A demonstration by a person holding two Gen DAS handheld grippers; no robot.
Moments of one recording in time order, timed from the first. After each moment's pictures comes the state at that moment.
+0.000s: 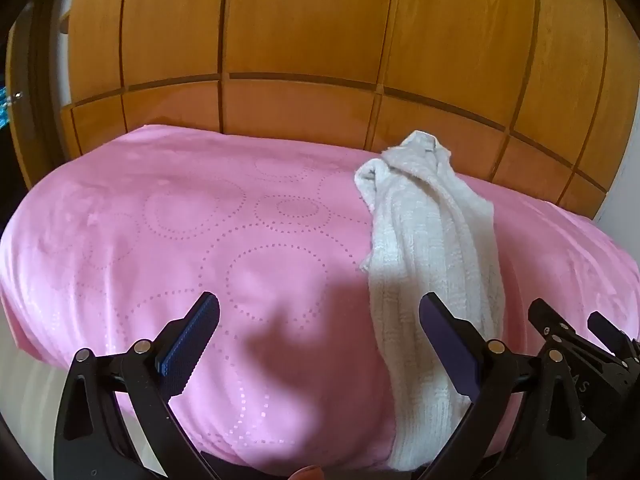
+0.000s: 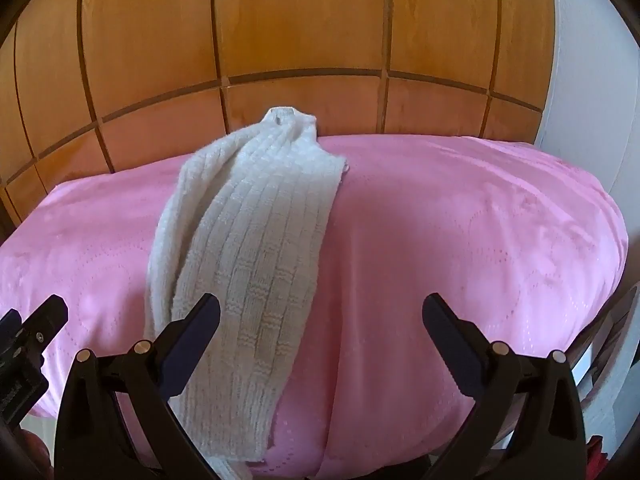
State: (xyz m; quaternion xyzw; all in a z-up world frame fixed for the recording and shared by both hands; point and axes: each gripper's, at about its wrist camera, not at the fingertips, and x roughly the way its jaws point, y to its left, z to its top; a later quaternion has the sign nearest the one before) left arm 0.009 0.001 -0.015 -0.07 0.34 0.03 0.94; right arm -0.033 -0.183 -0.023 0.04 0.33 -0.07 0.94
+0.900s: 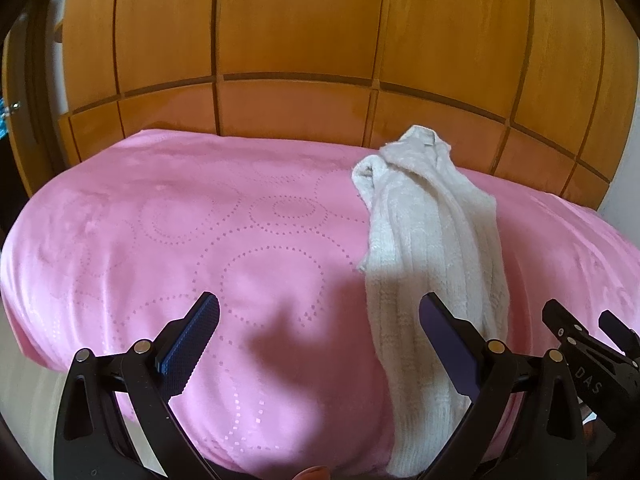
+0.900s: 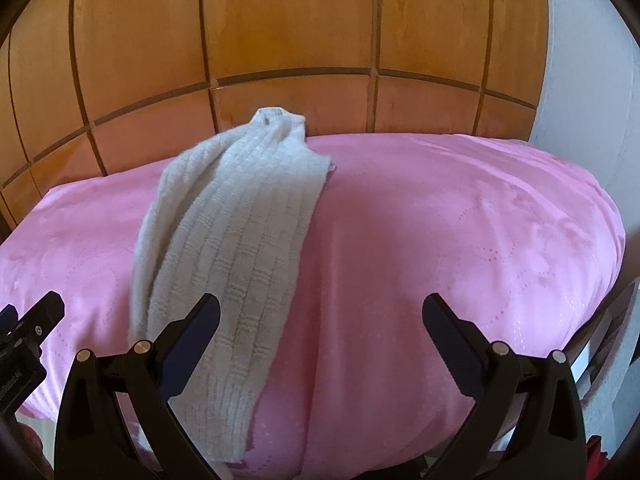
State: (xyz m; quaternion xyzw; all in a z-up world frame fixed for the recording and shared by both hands) left arm 0.015 -0.009 -0.020 -0.05 0.35 0.03 0.94; right arm -0.032 -0.198 -0.028 0.05 0.34 -0.08 0.94
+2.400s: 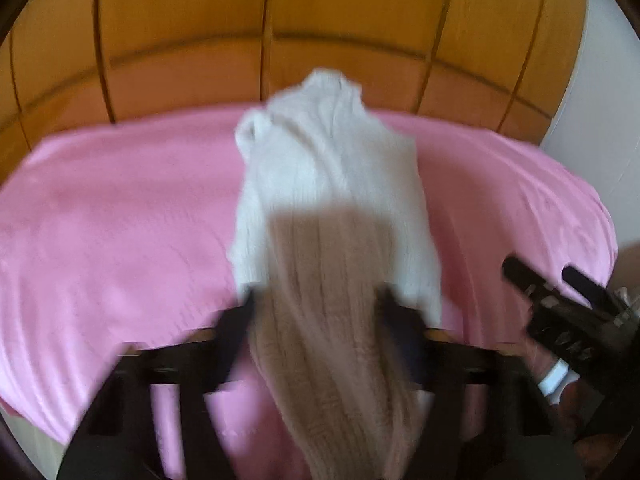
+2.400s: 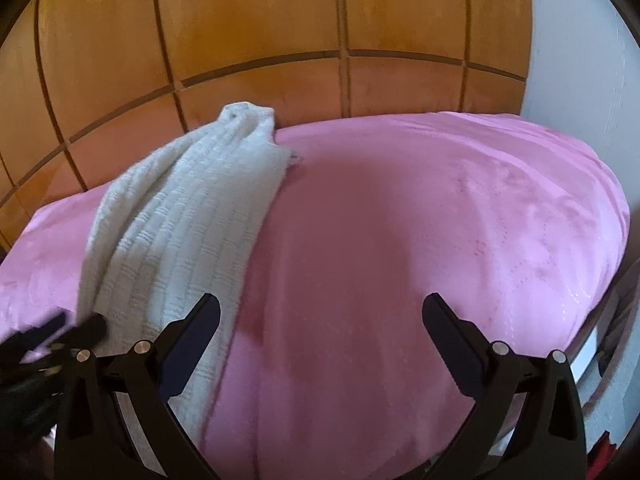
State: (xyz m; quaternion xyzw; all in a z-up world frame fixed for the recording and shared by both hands) left arm 0.071 -0.073 -0.046 -0.02 0.43 -0.12 0.90; right arm -0.010 -0.249 -0.037 0.09 0.35 -0.08 0.93
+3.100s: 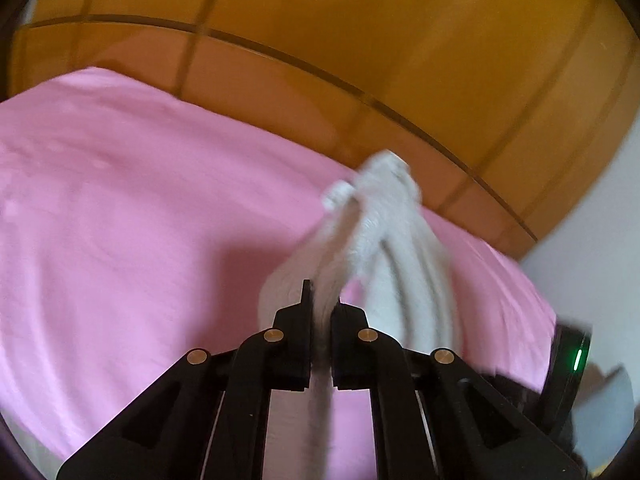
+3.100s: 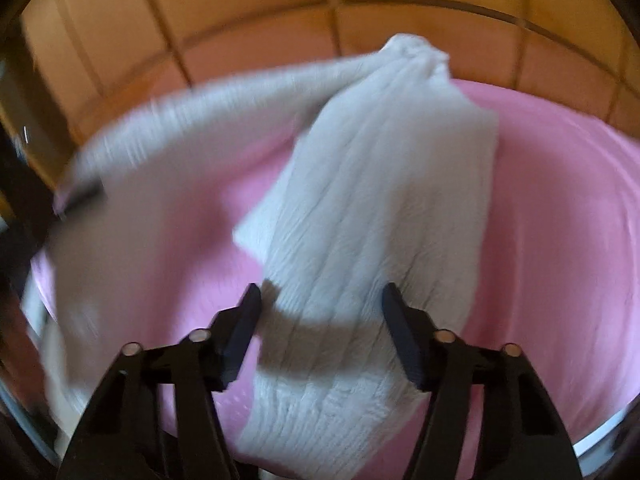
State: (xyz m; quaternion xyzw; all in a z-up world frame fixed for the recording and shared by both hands) left arm 0.096 0.101 -0.006 -0.22 0.36 -0.09 0.90; right arm 0.049 -0.118 -0.053 0.01 0.47 0.13 0.88
